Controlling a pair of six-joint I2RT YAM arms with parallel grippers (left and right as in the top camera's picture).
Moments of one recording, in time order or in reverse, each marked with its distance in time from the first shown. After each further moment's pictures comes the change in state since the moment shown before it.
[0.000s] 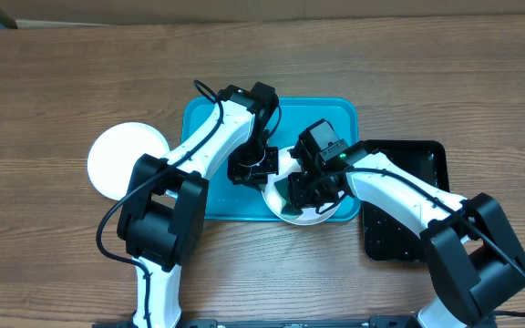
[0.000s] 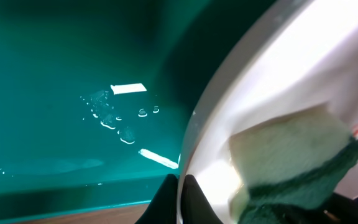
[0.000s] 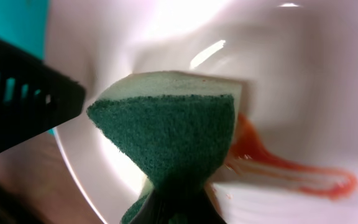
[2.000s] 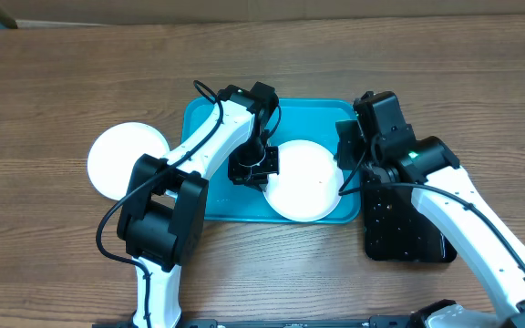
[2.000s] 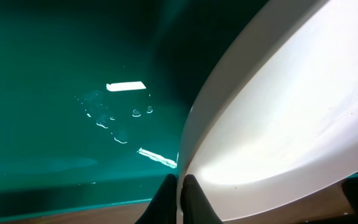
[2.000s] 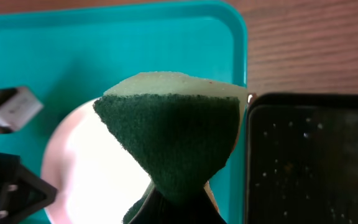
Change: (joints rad) left arm 0.000 0.000 0.000 -0.003 0.014 -0.008; right arm -0.149 -0.343 0.051 -0.090 0.421 0.023
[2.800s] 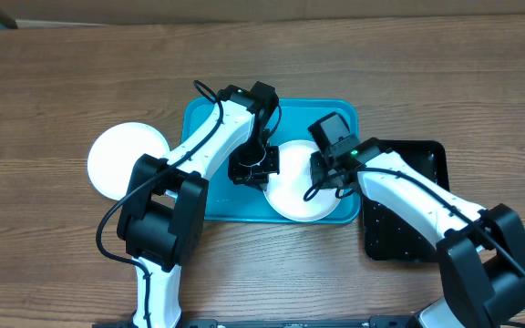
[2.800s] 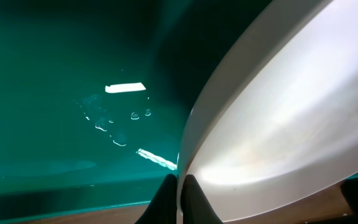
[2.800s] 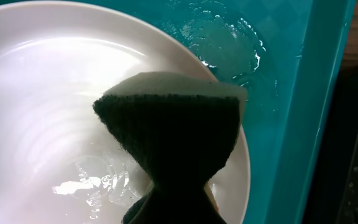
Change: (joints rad) left arm 0.000 0.000 0.000 0.007 0.000 0.000; right arm 0.125 0.279 -0.048 0.096 0.070 -0.019
